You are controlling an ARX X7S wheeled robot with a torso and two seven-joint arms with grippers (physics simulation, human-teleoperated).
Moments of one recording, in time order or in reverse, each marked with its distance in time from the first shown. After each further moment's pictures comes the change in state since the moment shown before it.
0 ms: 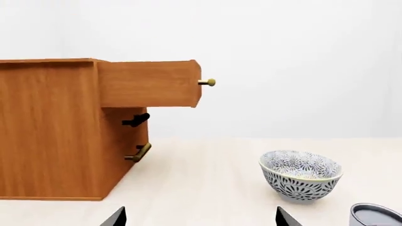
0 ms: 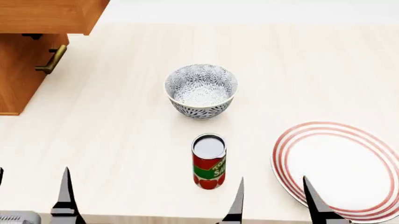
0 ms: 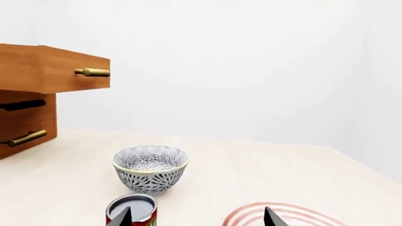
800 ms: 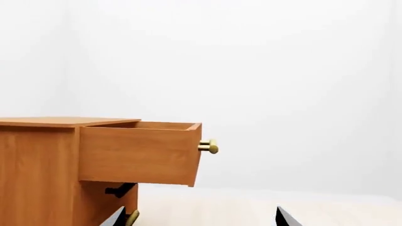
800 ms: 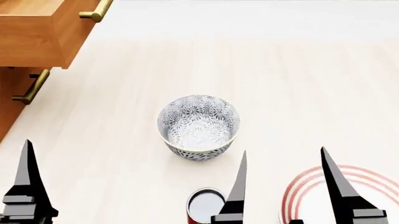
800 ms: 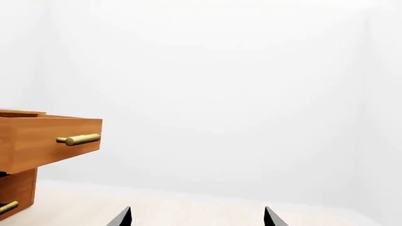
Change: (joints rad) left arm 0.000 -0.055 -0.035 0.363 -0.108 -0.190 -0.066; right arm -0.006 0.060 -0.012 -0.378 0.026 0.175 0.050
